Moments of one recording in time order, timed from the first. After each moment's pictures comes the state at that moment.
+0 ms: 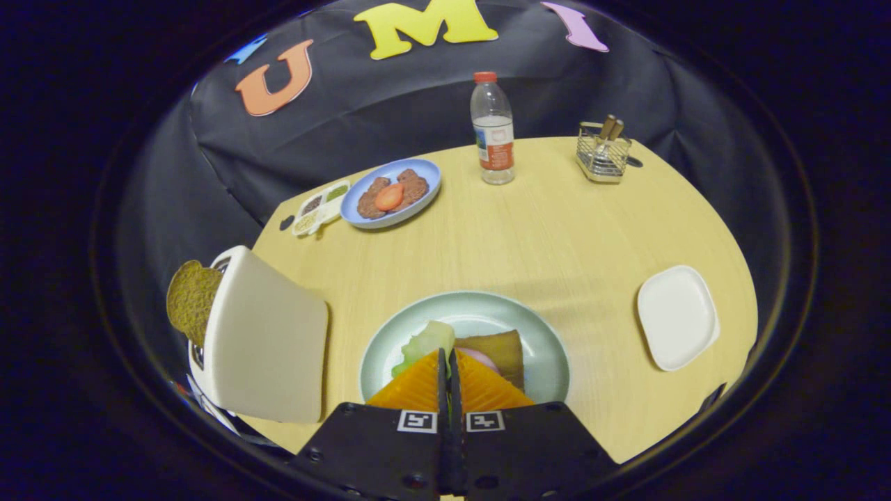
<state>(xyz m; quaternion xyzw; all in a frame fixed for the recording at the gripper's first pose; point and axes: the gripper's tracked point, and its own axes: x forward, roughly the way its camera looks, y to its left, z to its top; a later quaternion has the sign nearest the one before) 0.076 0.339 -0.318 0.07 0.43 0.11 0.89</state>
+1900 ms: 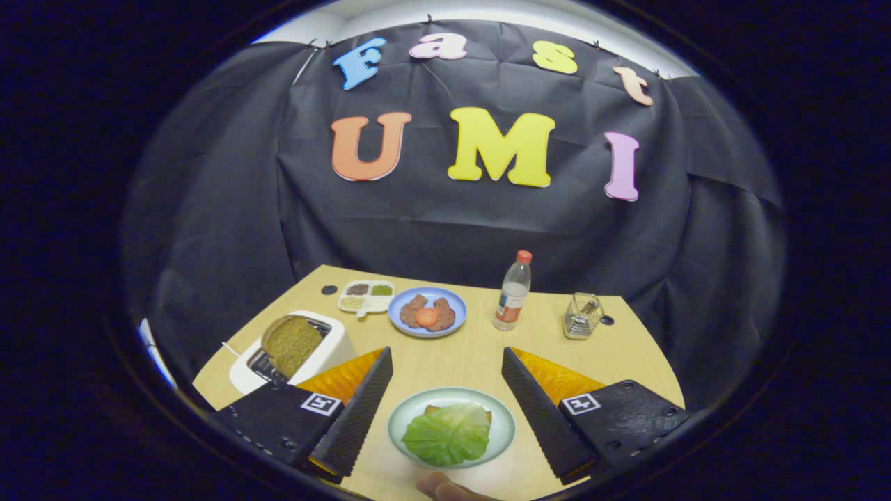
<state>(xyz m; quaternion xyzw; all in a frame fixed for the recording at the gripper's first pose) 0.020 0.363 -0.124 -0.05 0.15 0.15 0.98</state>
